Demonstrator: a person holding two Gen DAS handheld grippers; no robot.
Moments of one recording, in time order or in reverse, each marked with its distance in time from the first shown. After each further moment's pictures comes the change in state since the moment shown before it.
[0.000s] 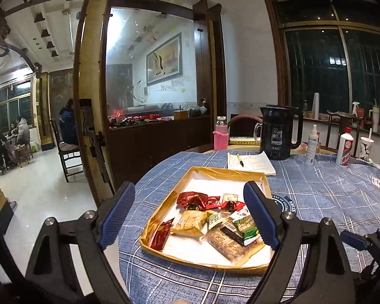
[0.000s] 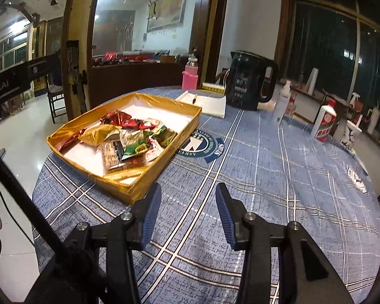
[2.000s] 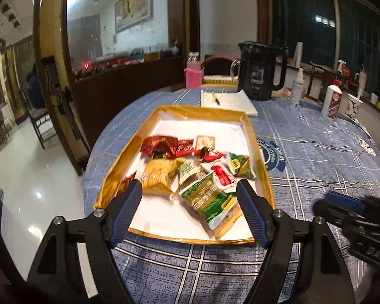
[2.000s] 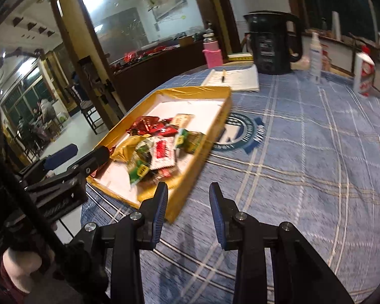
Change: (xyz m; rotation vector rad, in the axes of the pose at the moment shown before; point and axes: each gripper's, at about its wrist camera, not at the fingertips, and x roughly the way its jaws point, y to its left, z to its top) left arm 0.071 -0.019 -0.023 0.042 0.366 -0.145; right arm 0.034 -0.032 0.024 0.254 0.154 0.327
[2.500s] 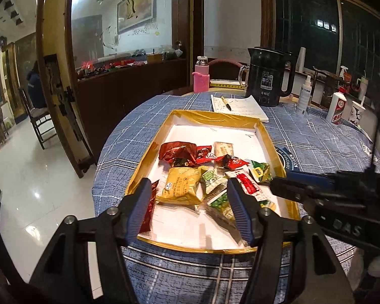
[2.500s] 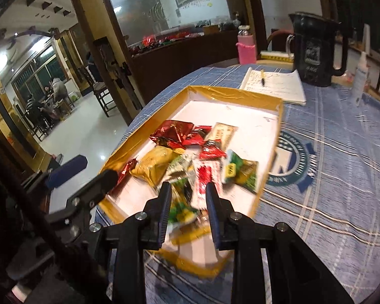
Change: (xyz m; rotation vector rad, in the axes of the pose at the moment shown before) left arm 0.001 0.035 0.008 0.001 -0.036 -0.013; right arm 0.056 0.062 0.046 -0.119 0.073 0.056
